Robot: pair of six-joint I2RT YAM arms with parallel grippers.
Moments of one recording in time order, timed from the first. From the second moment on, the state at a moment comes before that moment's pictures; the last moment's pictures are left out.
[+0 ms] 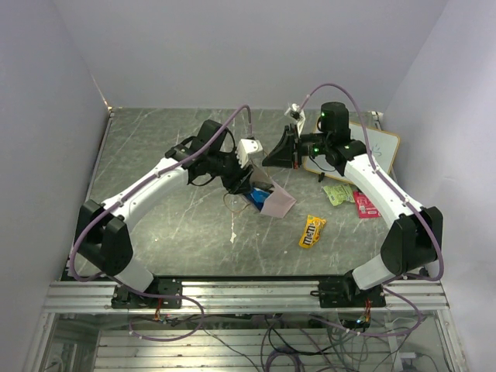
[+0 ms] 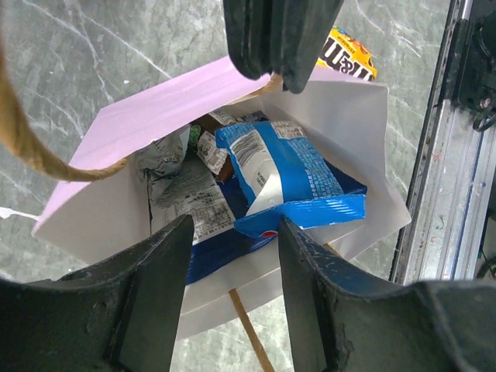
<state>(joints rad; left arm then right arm) -0.60 1.55 1.32 -0.56 0.63 0.38 0.34 1.52 1.31 -0.21 -1.22 -0.06</state>
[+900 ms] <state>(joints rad) -0.60 1.50 1.19 -0.32 0.61 0.24 0.34 1.52 1.25 -0.13 -1.19 -0.02</state>
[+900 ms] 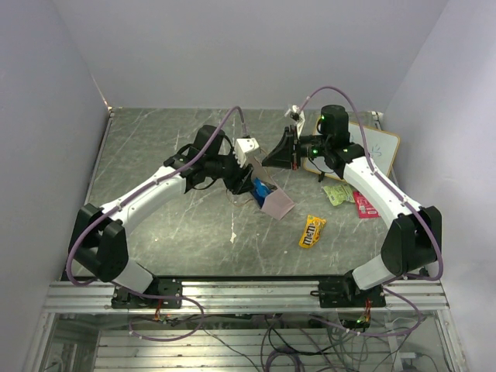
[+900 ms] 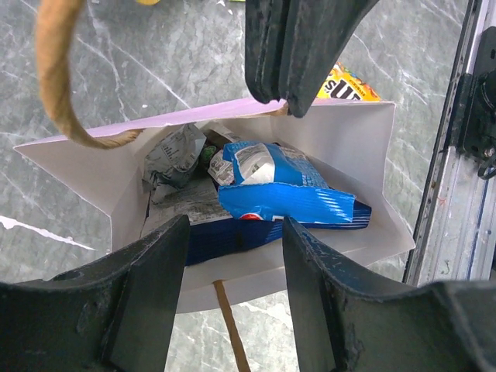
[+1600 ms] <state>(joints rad) -0.60 1.48 1.19 -0.32 0.69 0.28 0.33 1.51 1.24 -0.13 -1.17 -0.01</state>
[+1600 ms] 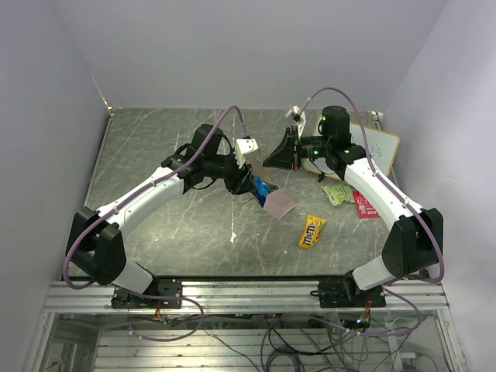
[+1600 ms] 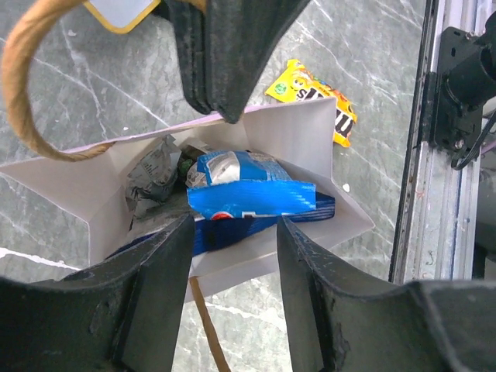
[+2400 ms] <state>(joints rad) -0.65 1.49 1.13 -0.21 0.54 0.21 0.32 1.49 1.24 -0.13 -1.16 -0.02</state>
